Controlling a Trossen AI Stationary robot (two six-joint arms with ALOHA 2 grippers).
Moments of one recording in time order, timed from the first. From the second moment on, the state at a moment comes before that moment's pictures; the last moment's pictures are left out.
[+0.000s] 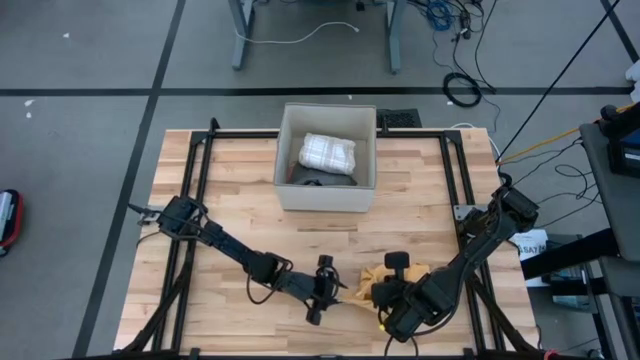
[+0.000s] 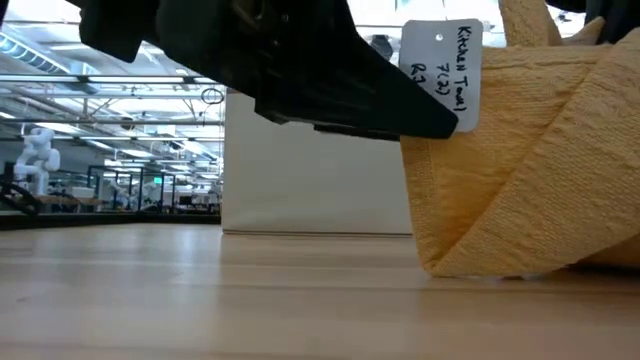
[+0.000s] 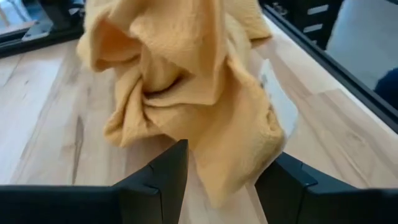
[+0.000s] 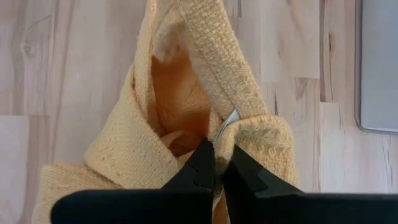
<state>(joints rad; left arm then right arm) -0.46 2.01 1.10 0.46 -0.24 0.04 0.75 1.77 1.41 -1.06 0.44 0.69</state>
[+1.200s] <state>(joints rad) -0.51 1.79 1.10 0.26 -0.57 0.40 0.79 1.77 1.47 -1.04 0.40 0.76</state>
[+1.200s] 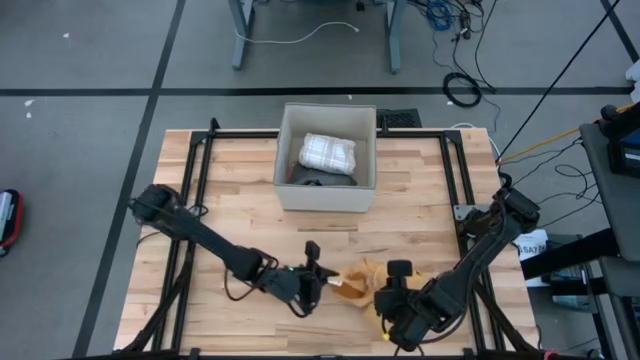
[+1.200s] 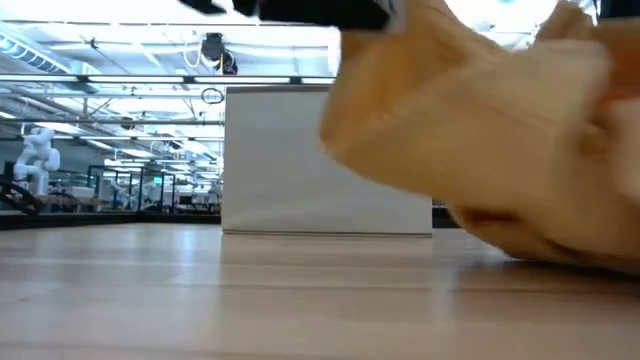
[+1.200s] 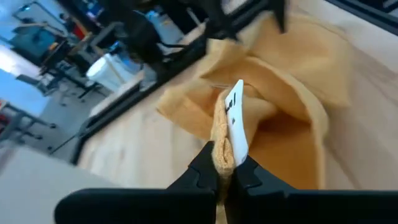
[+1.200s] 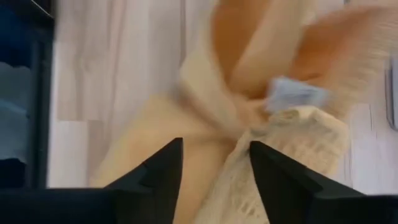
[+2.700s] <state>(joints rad) -0.62 1.46 1.10 0.18 -0.78 0.57 0.51 1.87 1.61 -0.63 0.52 0.07</state>
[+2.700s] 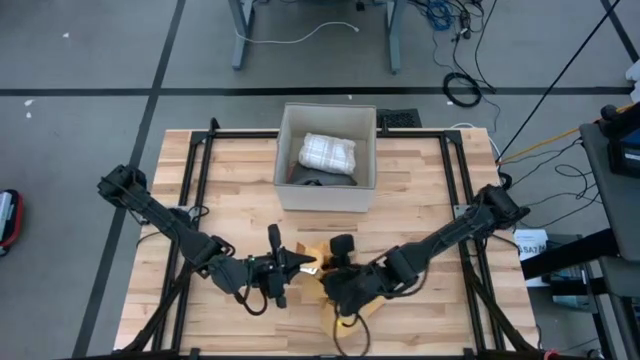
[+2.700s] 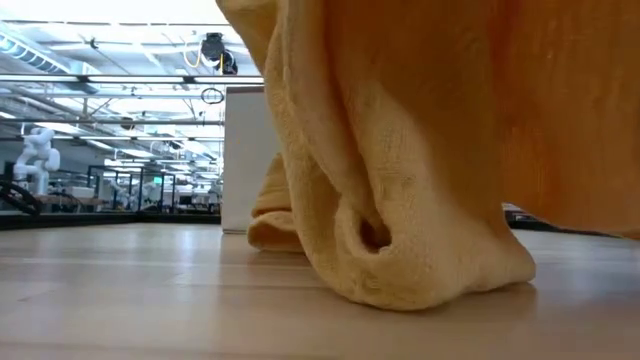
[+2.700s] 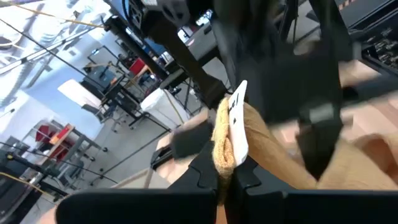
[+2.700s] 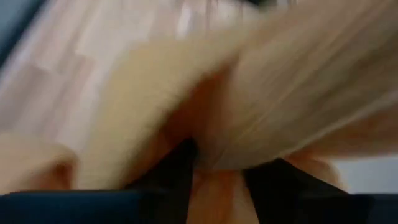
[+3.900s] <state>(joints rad) -0.68 1.46 1.10 0.14 -1.24 0.74 0.73 1.56 1.61 -1.13 0.72 0.39</state>
